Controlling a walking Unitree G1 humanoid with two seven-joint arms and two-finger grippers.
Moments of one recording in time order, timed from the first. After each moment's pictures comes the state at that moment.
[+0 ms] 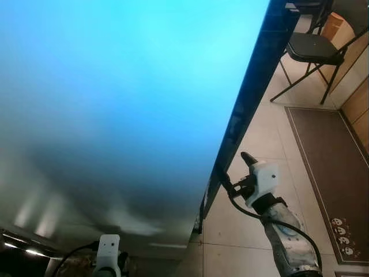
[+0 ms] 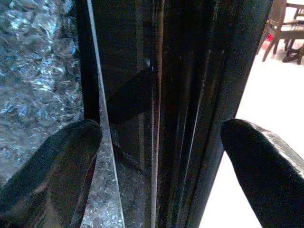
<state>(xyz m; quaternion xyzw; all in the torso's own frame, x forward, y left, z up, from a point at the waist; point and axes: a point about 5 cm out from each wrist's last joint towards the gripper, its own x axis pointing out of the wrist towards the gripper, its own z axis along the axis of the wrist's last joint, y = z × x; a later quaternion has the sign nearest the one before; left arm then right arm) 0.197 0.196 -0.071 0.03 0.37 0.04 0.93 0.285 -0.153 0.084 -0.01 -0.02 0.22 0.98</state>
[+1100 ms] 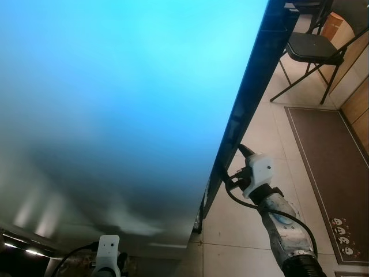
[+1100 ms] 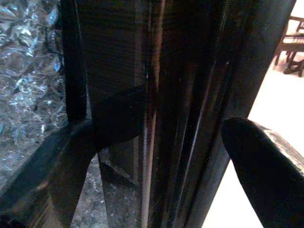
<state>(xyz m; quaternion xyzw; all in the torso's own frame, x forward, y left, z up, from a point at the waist) 0.196 0.197 -0.071 0.03 0.38 0.05 0.92 0.303 -0.153 0.091 -0.04 -0.05 0.22 0.97</state>
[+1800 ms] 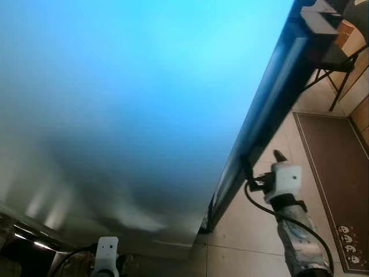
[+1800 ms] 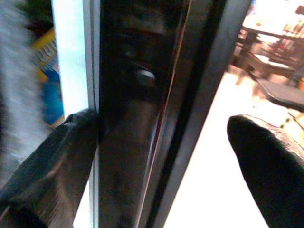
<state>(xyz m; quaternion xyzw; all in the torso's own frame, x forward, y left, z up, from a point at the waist) 0.193 0.200 -0.074 0.03 0.39 0.05 0.92 0.286 -0.202 0.079 -0.06 -0.05 0.04 1.00</state>
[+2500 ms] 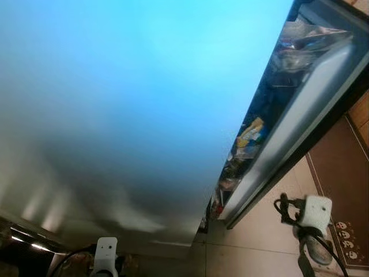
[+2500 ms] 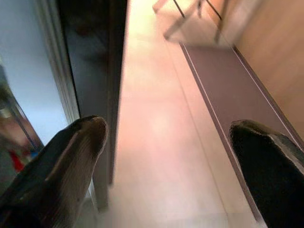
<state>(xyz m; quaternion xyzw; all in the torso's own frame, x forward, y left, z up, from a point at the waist) 0.192 0.201 -0.074 0.03 0.39 0.05 0.92 0.242 -0.269 0.002 -0.03 0.16 -0.17 0.97</state>
